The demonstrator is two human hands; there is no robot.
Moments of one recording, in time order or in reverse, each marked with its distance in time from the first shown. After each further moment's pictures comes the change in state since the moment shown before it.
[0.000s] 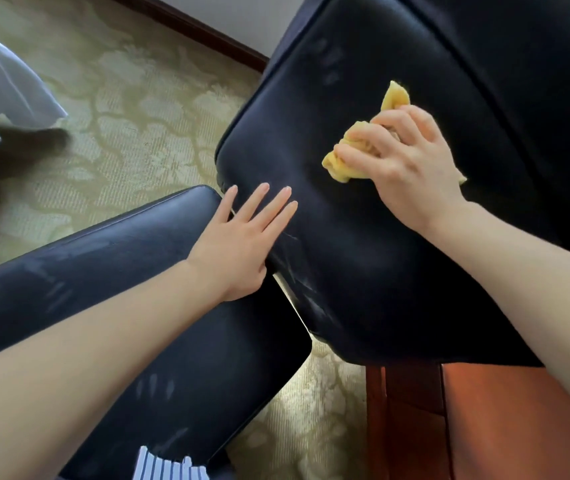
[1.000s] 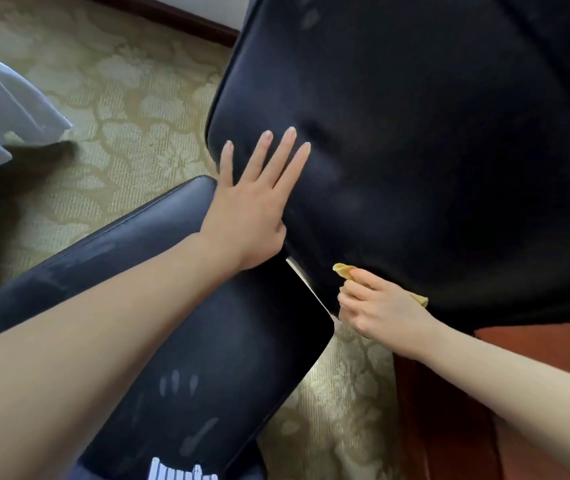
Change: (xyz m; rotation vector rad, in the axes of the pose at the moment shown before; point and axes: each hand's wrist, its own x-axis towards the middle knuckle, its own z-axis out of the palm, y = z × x) left_hand 0.020 0.008 0.000 -0.089 0.163 -0.077; right_hand -0.154 -0.134 0.030 0.252 -0.583 -0.360
